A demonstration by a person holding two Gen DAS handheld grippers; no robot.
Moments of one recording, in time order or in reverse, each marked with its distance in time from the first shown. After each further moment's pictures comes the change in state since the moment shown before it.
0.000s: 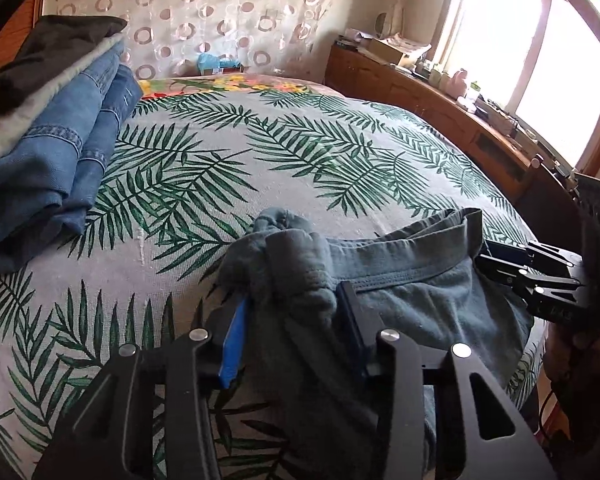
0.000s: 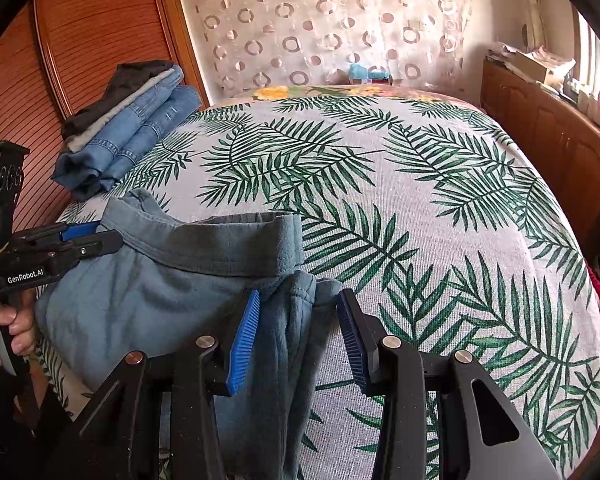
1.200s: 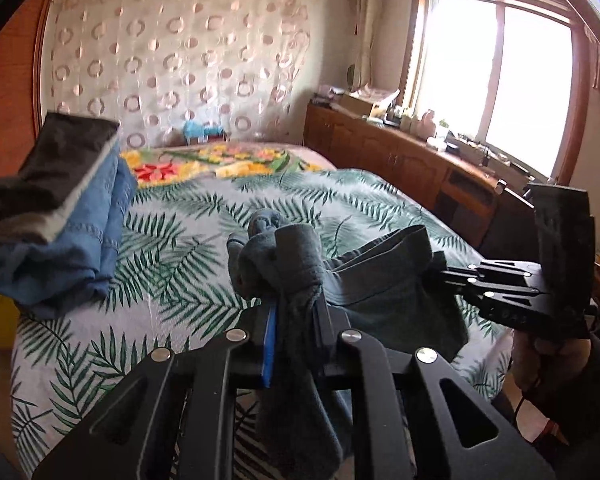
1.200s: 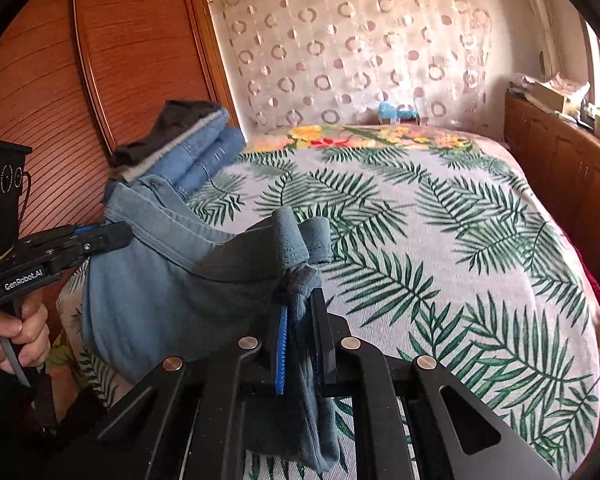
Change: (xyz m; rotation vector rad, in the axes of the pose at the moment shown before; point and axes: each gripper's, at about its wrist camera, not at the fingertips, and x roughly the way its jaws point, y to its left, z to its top) left arm -0.086 -0.044 0.005 0.095 -0.243 -0.018; right arm -0.050 0.007 -0.005 -0.032 -0.158 0.101
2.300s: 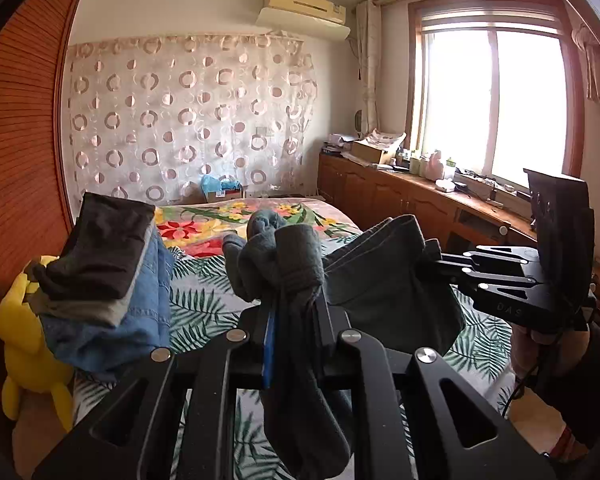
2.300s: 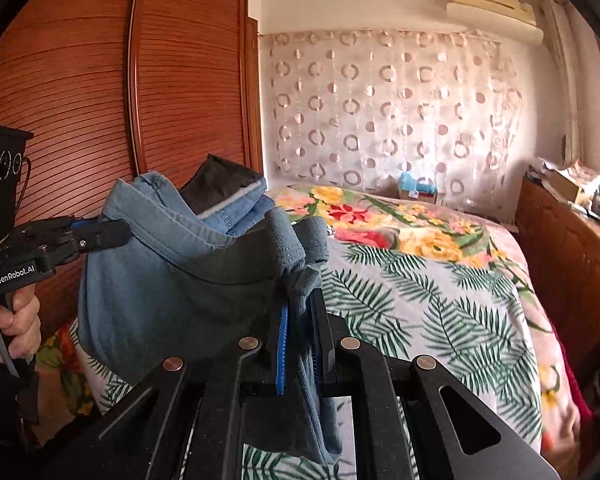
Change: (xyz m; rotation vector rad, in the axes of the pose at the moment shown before) left arm -0.044 0.024 0.047 0.045 -0.170 0.066; right arm -0.002 0.019 0.059 -0.205 -0.153 0.005
